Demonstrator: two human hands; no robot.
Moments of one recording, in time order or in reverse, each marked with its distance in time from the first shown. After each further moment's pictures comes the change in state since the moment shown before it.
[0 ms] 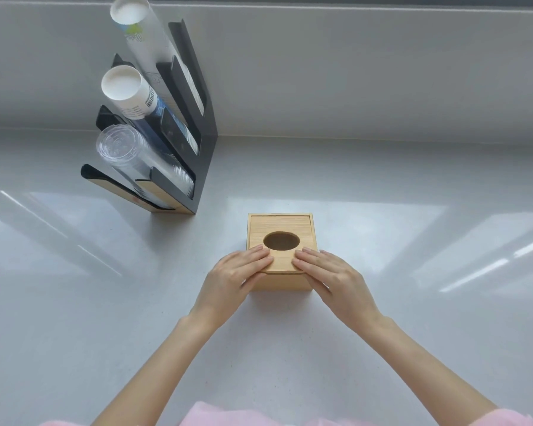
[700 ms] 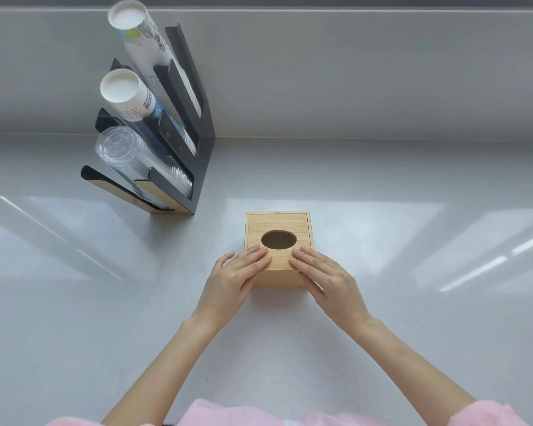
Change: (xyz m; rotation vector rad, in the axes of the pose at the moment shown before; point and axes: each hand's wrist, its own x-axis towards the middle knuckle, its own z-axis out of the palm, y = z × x) left_hand -0.010 -0.002 0.014 0.047 0.063 -0.014; right_hand -0.011 -0.001 0.017 0.020 0.102 0.007
